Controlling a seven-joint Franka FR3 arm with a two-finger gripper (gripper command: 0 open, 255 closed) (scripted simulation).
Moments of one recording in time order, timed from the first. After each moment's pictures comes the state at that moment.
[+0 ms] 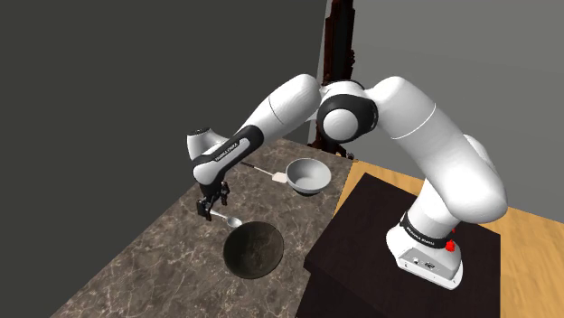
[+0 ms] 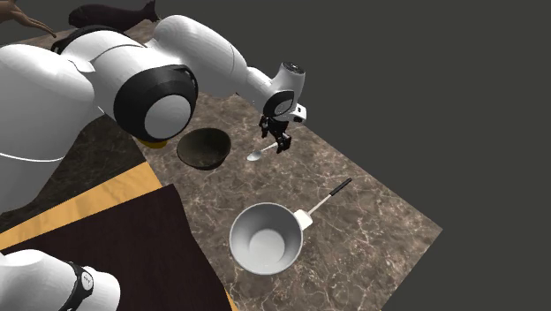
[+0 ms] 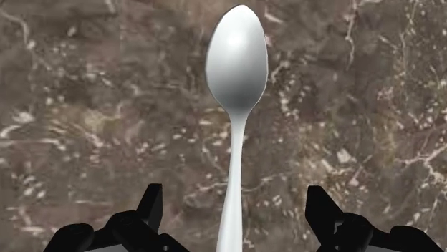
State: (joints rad) arm 0.28 0.99 0.14 -1.39 0.07 2.25 0.10
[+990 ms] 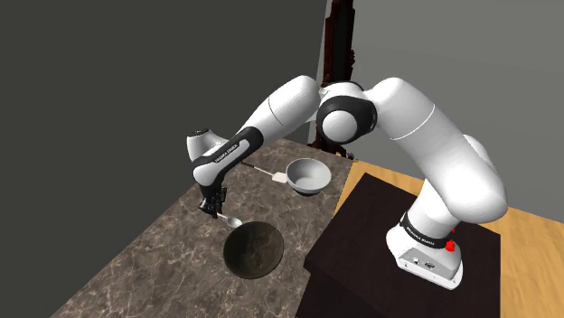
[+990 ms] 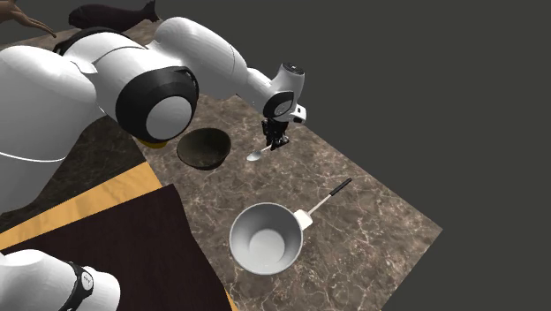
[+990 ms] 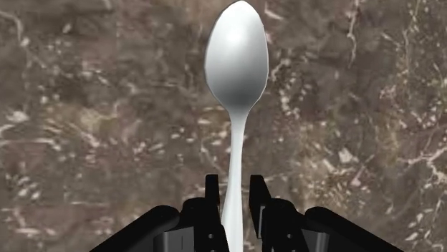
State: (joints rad) arm 0.28 1.00 0.14 -1.38 0.07 2.25 0.10
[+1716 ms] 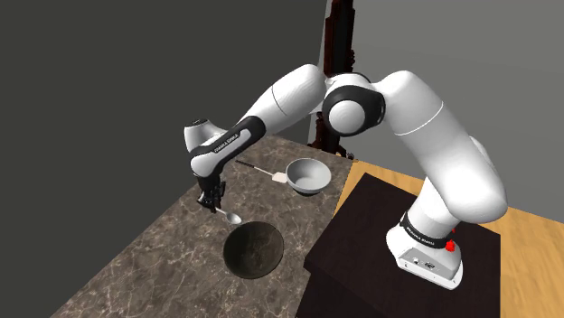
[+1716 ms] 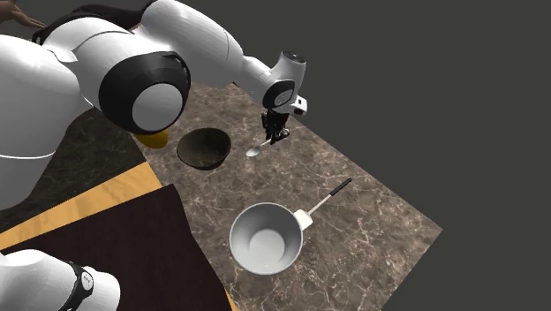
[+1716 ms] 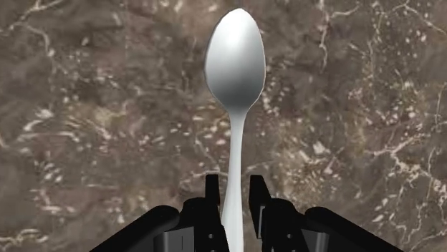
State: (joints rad) arm 0.27 0.92 0.14 -1.42 0.07 2.21 0.11
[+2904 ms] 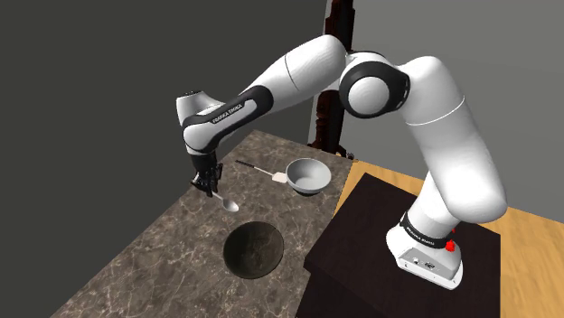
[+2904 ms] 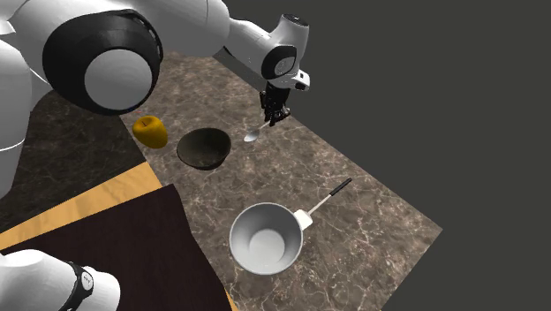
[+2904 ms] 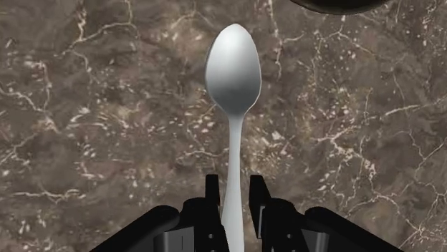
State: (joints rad) arm 0.26 0.75 0.15 -1.46 0.08 2.08 0.13
